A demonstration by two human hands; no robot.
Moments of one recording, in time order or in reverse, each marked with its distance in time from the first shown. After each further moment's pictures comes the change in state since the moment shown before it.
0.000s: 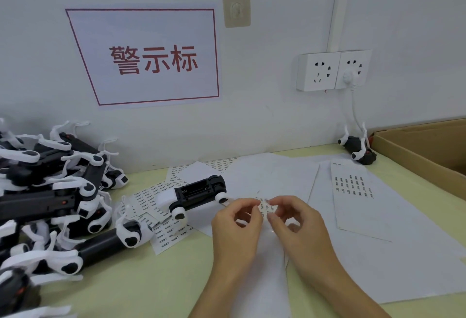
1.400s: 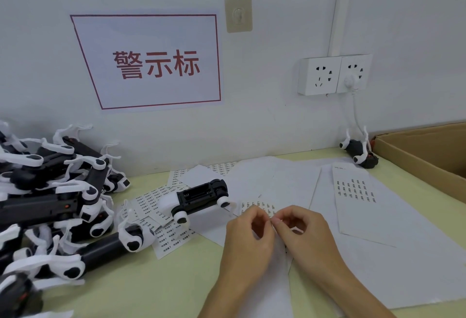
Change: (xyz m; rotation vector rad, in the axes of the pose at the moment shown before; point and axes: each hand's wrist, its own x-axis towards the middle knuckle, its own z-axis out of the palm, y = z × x) left_hand -0.002 -0.008 0.003 0.206 -0.207 0.101; right_hand 0.005 -0.005 -0.007 -0.153 -0.041 0.086
